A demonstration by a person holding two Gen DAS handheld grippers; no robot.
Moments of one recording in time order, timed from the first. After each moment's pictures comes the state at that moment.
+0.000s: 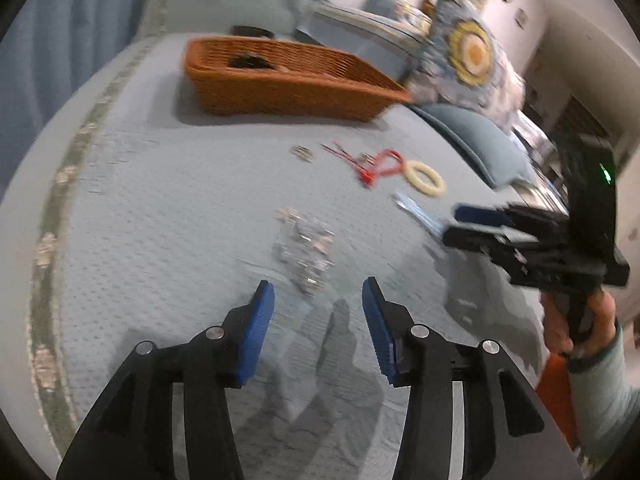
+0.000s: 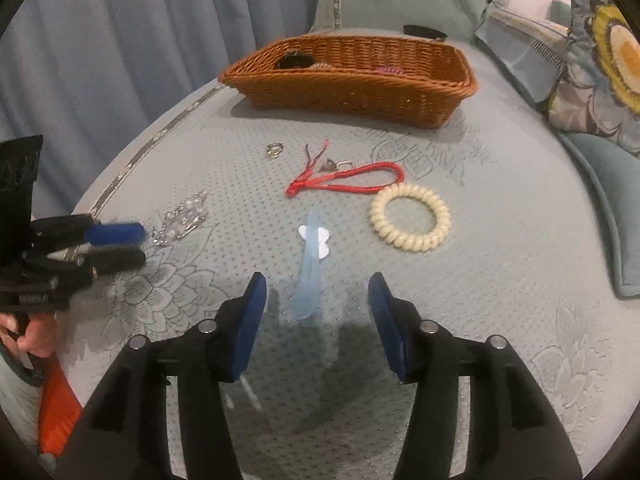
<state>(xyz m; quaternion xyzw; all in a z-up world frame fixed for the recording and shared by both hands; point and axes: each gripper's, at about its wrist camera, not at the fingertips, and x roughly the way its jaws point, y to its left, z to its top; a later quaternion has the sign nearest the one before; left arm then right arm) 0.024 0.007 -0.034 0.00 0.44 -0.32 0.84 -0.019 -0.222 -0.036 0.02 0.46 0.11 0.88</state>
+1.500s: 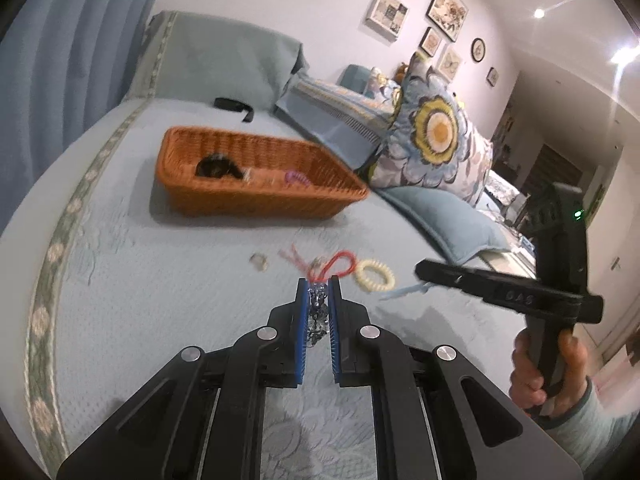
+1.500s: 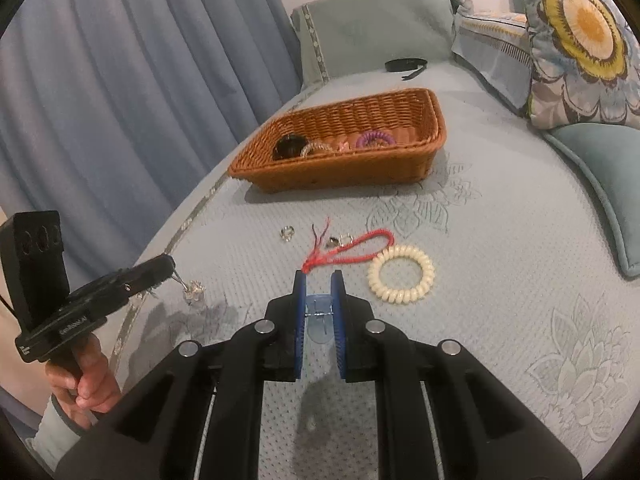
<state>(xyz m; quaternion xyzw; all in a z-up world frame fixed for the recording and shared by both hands) 0.021 -0.008 0.024 -0.06 0.32 -0.36 0.87 -0.018 -0.260 0.013 0.14 0.38 0.12 0.91</state>
